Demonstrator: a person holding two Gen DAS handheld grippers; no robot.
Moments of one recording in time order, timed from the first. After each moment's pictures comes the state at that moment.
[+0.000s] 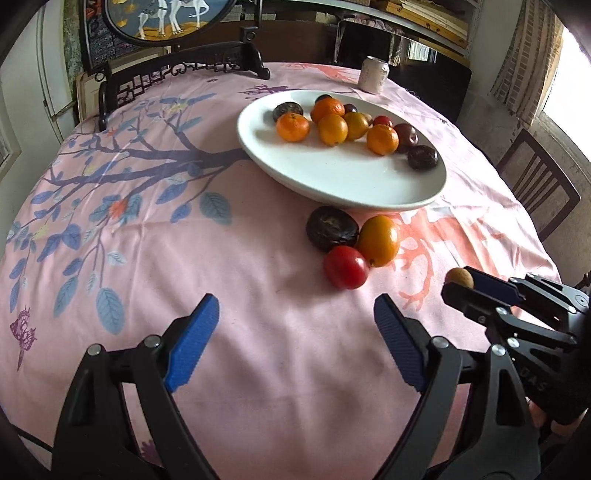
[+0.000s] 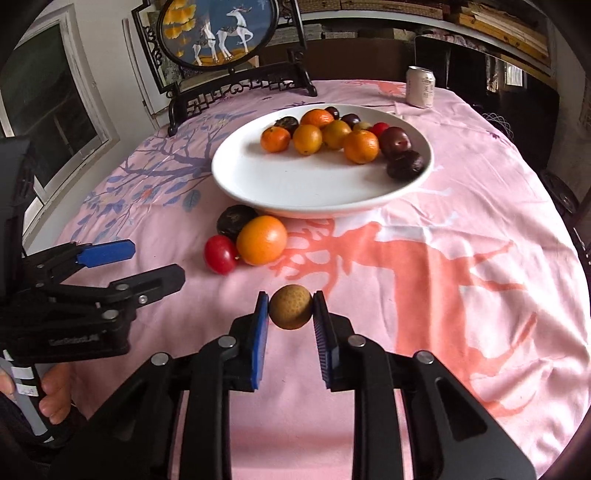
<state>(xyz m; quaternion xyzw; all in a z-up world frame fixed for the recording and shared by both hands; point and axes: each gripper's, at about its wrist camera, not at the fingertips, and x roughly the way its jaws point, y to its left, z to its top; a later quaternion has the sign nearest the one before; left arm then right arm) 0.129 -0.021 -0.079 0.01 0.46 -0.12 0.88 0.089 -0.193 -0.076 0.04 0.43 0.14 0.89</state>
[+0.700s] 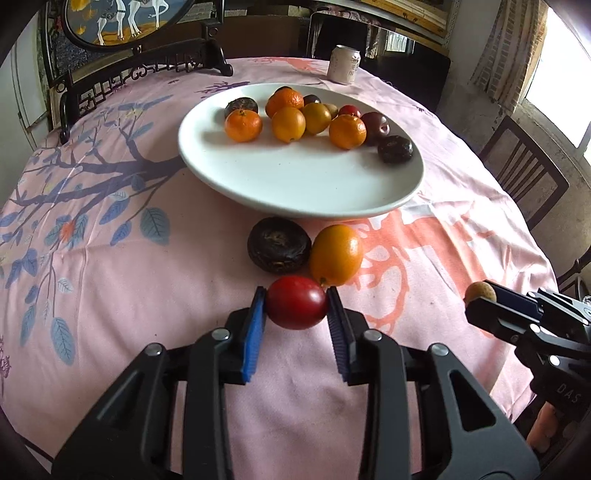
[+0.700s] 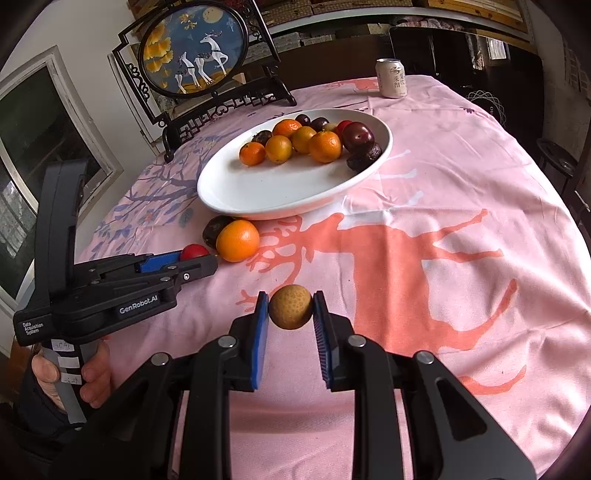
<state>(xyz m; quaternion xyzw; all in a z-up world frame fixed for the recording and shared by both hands) 0.143 -0.052 -0.085 0.02 0.46 -0.16 0.88 0.075 -0.232 -0.072 0.10 0.42 0.14 0.89</state>
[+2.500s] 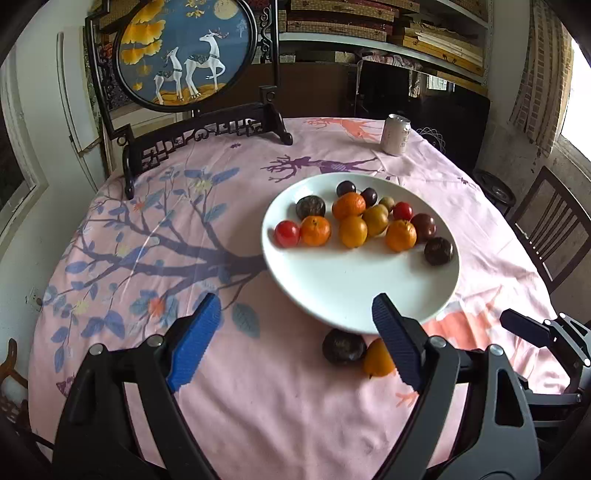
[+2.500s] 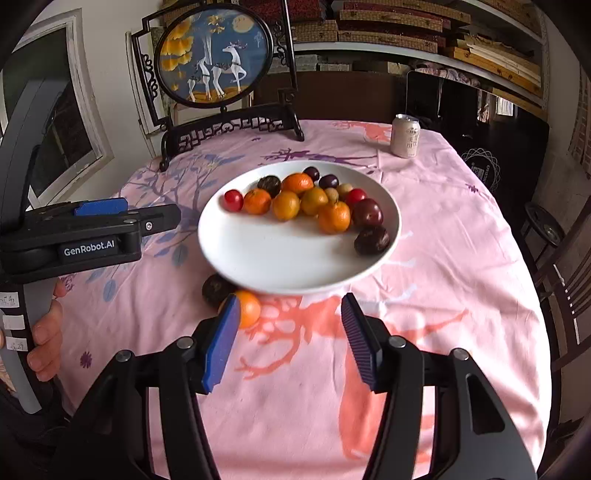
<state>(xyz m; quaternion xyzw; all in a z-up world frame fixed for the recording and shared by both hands) 0.168 -0.026 -0.006 0.03 0.39 -0.06 0.92 0.105 -0.201 -0.024 0.01 0.39 0.12 0.91</state>
